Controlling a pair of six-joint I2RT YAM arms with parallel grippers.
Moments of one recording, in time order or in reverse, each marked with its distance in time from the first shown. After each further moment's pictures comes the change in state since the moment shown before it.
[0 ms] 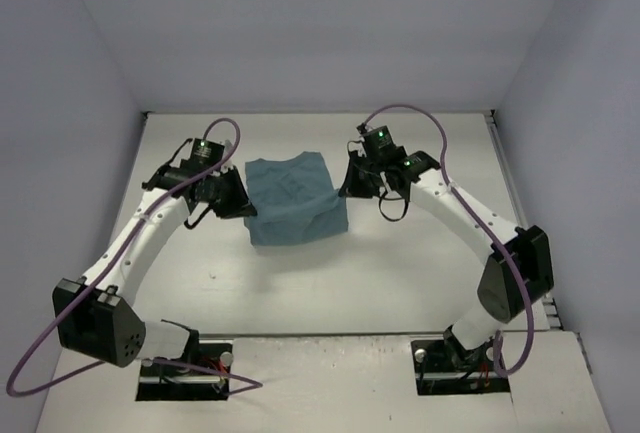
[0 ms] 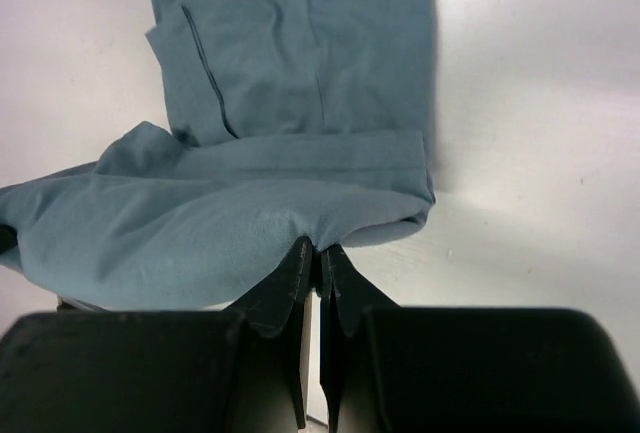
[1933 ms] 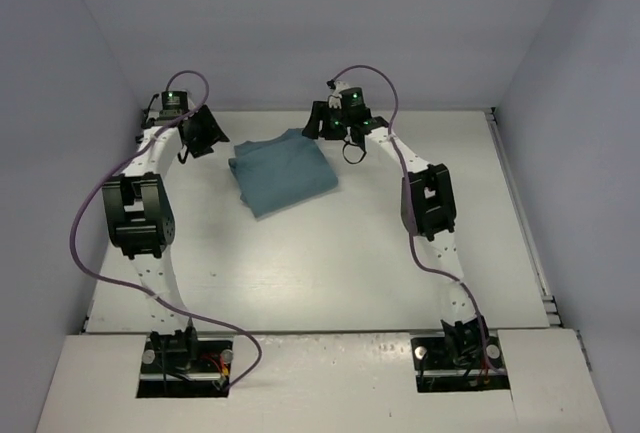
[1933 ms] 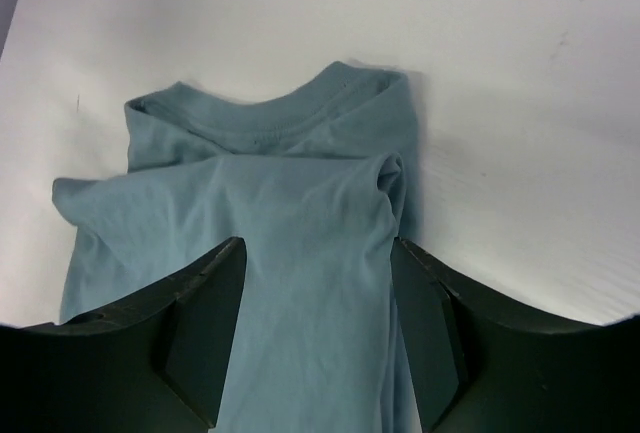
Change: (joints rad) left arm 0.355 0.743 0.533 0.378 0.031 0.090; right arm -0.149 0.964 0.913 0.367 -0.231 -0.216
